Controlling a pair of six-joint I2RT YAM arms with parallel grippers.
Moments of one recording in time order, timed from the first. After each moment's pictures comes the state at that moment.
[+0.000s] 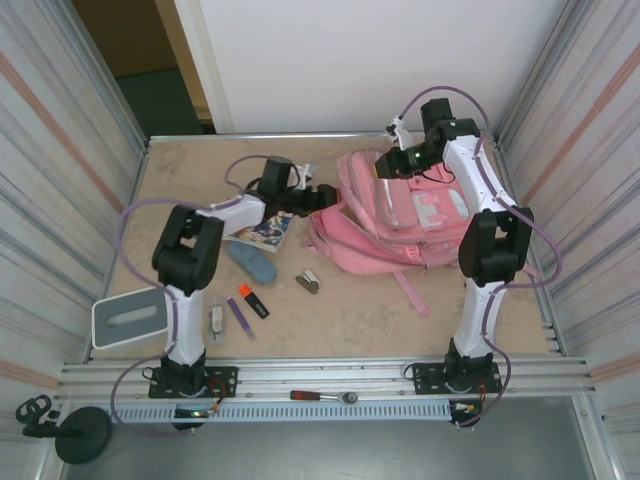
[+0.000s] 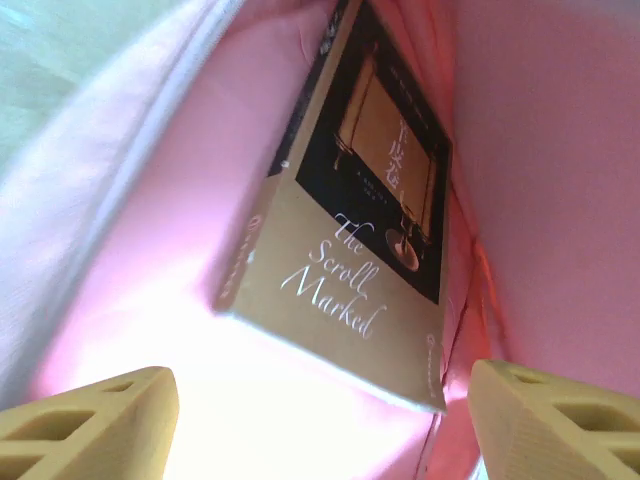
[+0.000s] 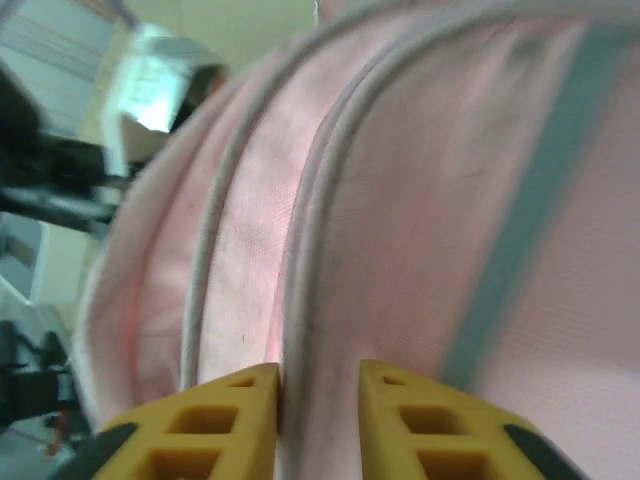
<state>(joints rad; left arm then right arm) -0.42 2.02 1.35 0.02 0.66 -0.60 0.13 2.02 1.97 -1.09 -0.69 -0.10</state>
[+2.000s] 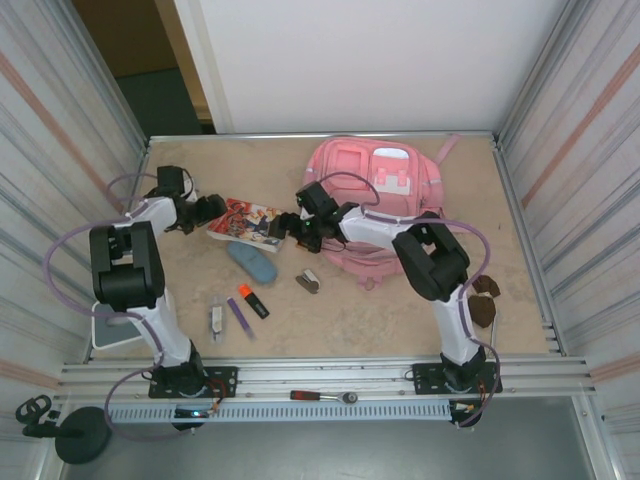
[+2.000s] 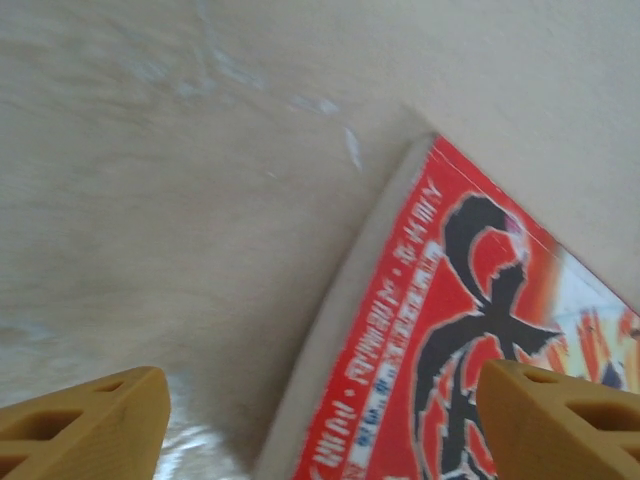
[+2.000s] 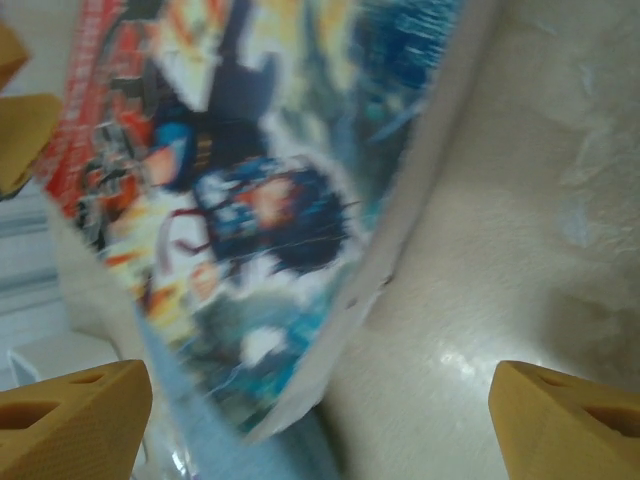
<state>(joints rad) 0.12 1.83 1.17 -0.40 0.30 -0.31 0.75 2.13 1.48 -0.22 -0.36 0.98</state>
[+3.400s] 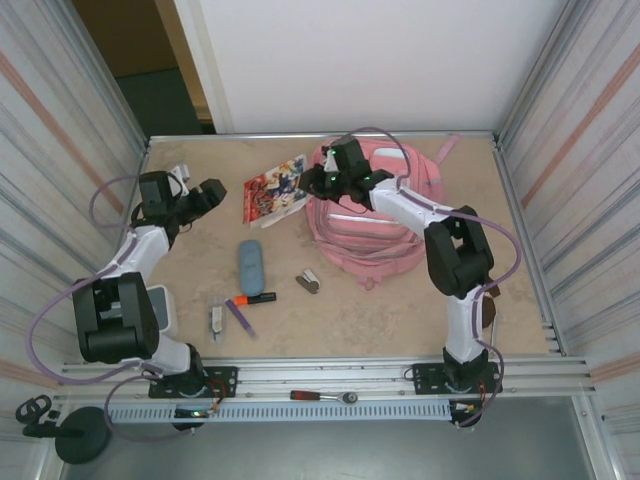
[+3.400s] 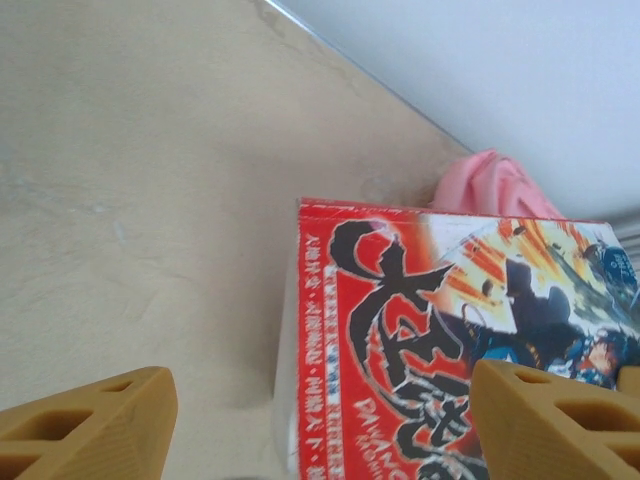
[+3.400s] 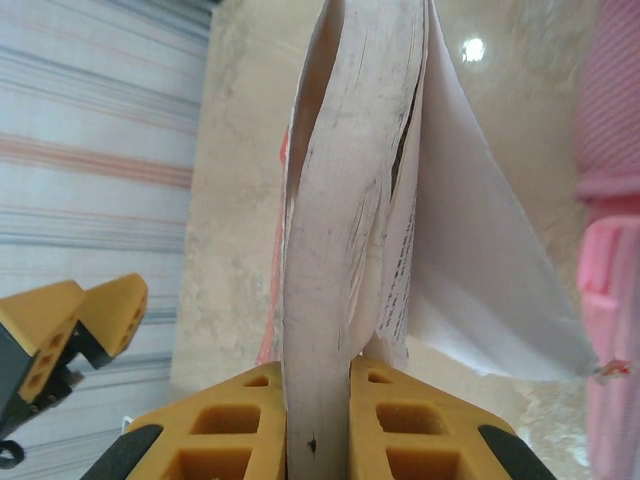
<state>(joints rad) 0.12 1.47 0.91 -0.04 0.50 -0.51 0.55 2.02 1.60 -0.18 -0.43 0.84</state>
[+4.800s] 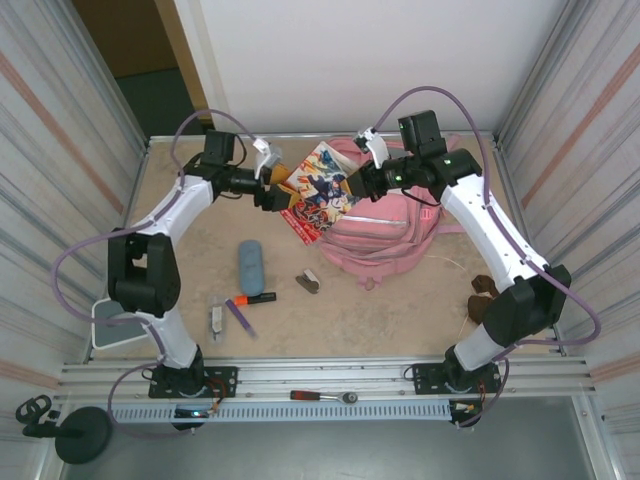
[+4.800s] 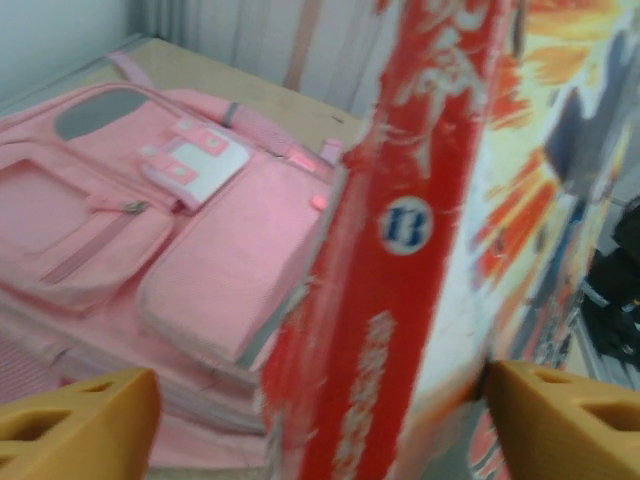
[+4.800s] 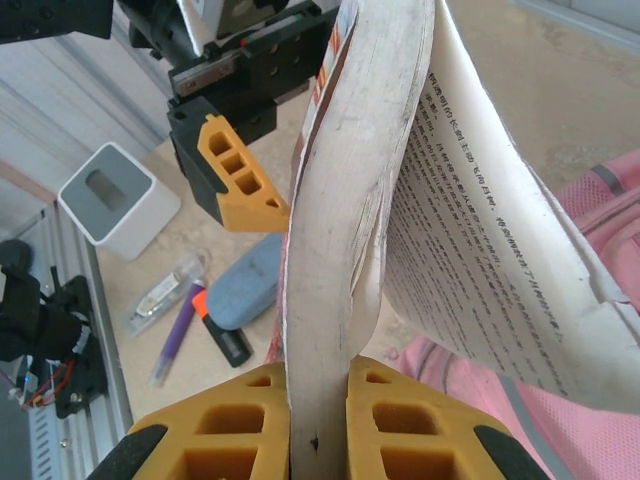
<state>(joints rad) -0.22 1.80 1.46 -0.47 1.12 0.49 0.39 1.57 1.64 -0.81 -0.68 -0.14</state>
